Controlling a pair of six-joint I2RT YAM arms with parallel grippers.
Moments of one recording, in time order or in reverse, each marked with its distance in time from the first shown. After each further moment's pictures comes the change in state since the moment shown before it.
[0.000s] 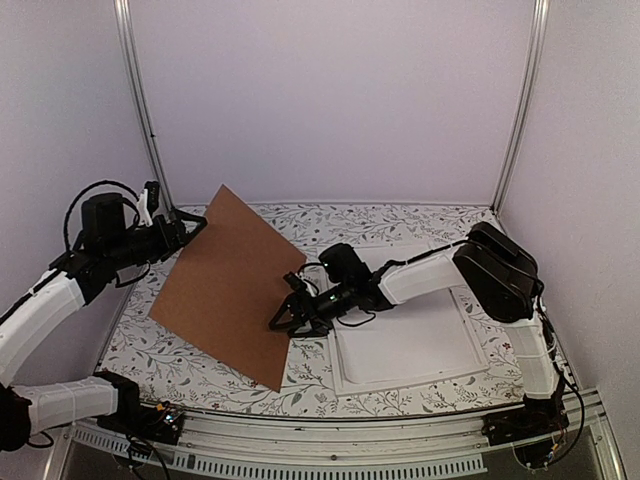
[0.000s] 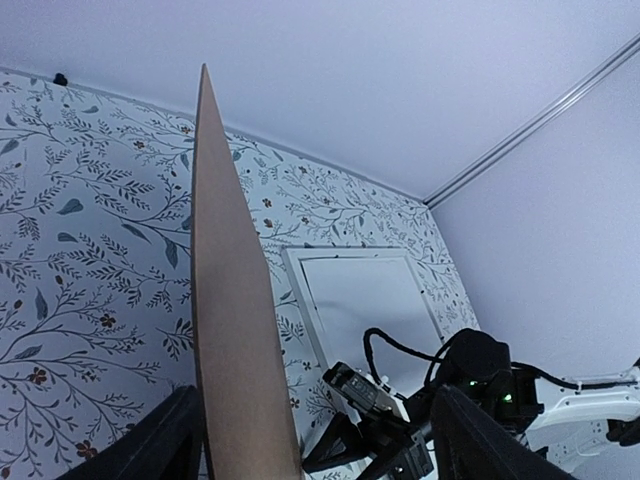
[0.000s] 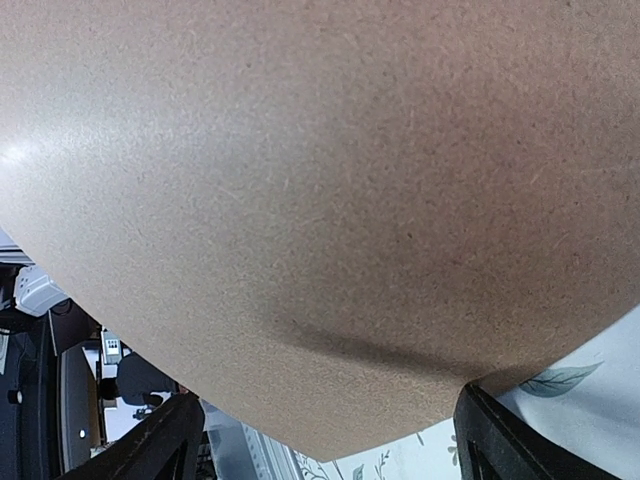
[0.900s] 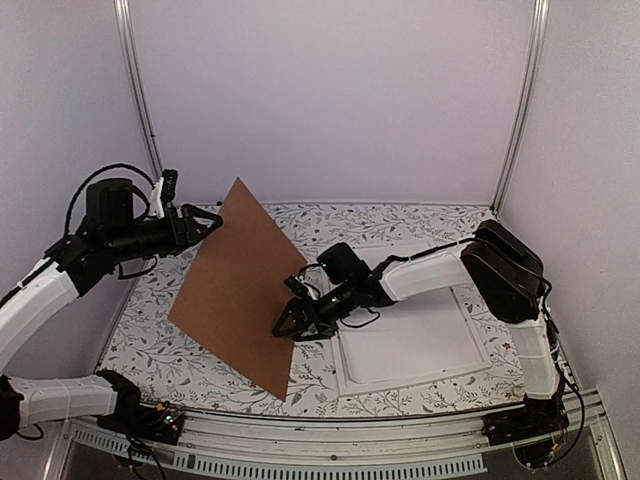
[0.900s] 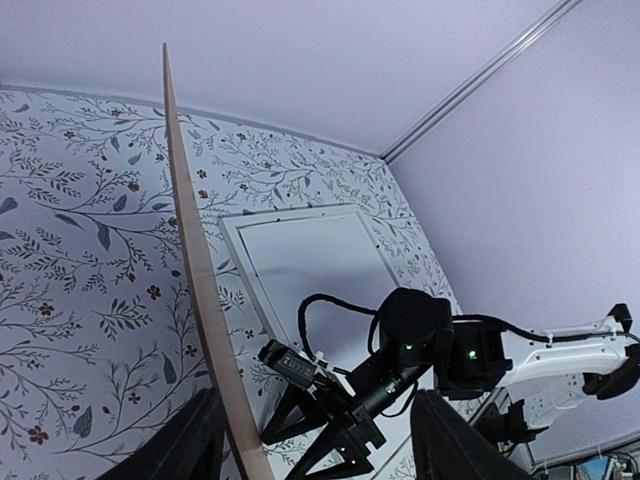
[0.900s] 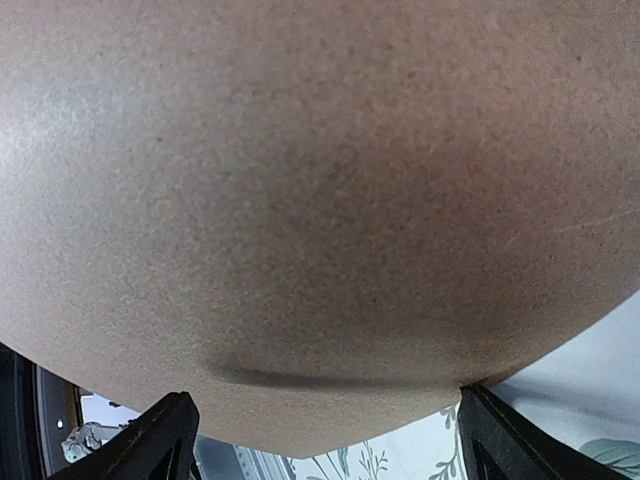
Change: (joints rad) left arm -0.184 0.020 0.139 -0.150 -0.037 0.010; right arm -0.002 -0.032 0.011 -0.164 0.036 -0.118
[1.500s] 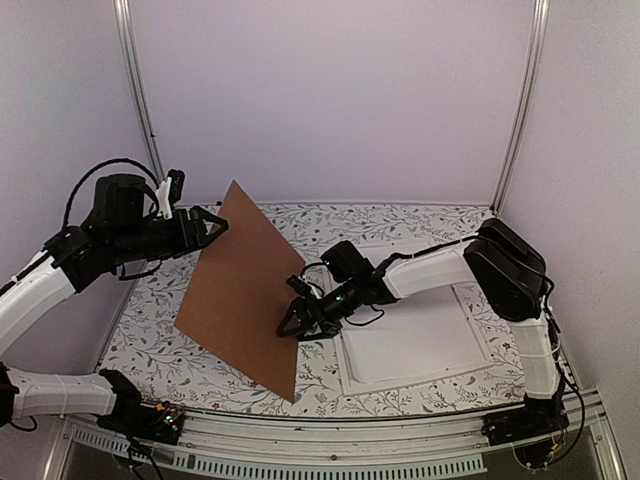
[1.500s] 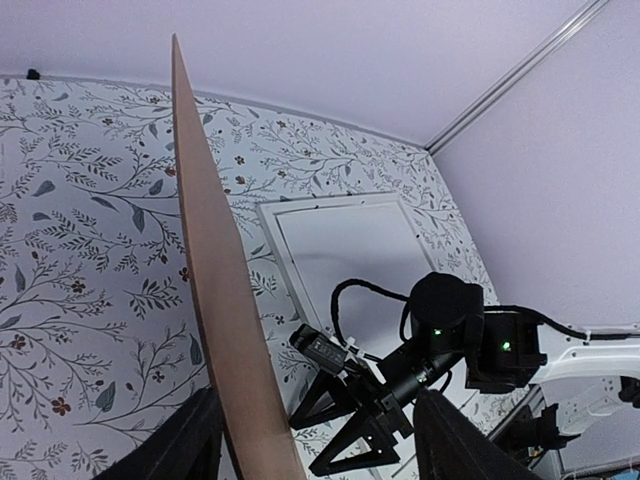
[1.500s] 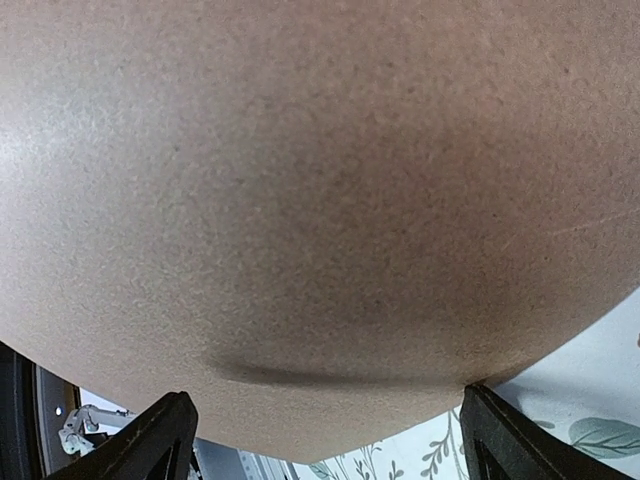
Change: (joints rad) left arm -0.154 0.022 0.088 -0.145 -0.239 -0.007; right arm -0.016 -0.014 -0.008 -0.037 -0.046 -0.048
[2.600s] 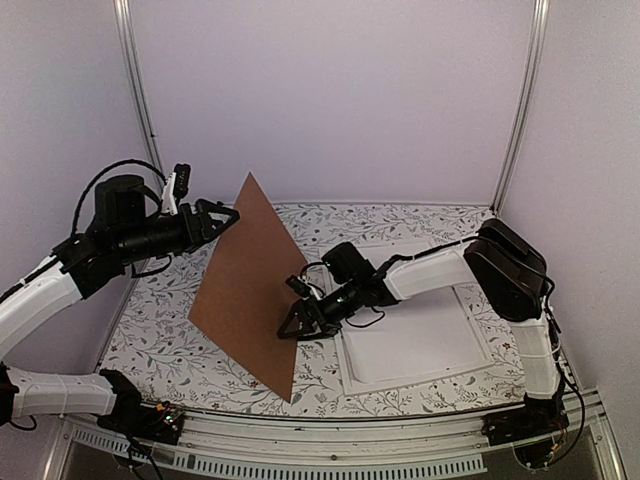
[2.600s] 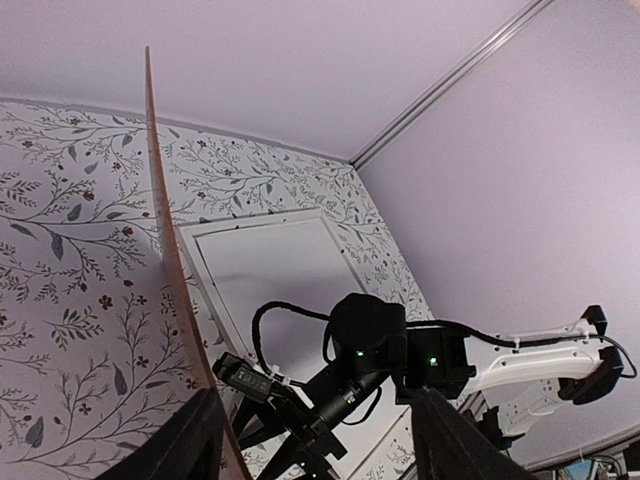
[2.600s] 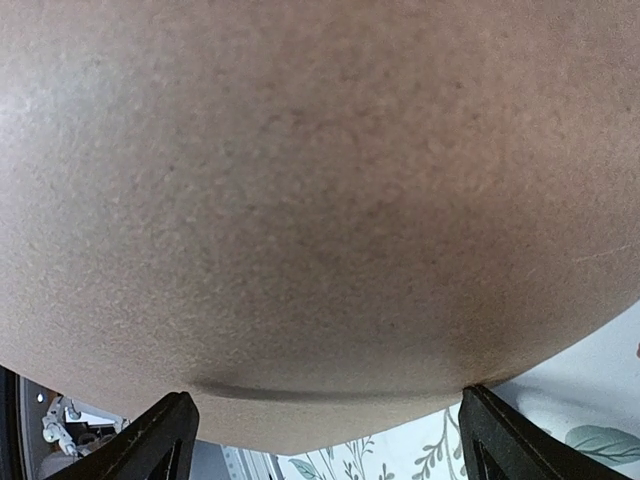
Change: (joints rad) left arm -0.010 -0.006 -0.066 0.226 0.118 -0.078; right arm 0.002 -0.004 -0.019 0.027 0.003 -0.055
